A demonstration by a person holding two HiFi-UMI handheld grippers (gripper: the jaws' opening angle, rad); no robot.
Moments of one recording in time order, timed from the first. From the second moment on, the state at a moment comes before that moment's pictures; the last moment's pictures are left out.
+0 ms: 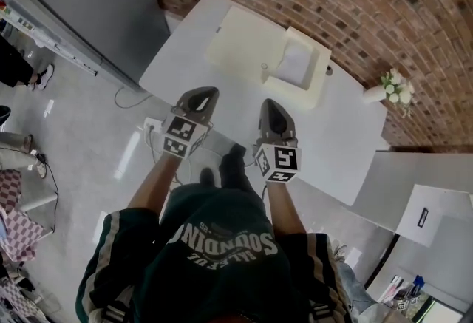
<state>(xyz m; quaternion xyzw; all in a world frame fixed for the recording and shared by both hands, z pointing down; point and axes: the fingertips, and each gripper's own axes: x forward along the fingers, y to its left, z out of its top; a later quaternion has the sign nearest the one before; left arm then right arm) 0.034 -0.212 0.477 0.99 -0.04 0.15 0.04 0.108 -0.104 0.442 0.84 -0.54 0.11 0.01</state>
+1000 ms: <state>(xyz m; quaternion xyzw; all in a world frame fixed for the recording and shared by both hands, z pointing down) 0.242 -0.246 0.465 0.99 0.03 0.15 0.03 0.275 -0.151 0.433 0.85 -0.51 0.10 0.03</state>
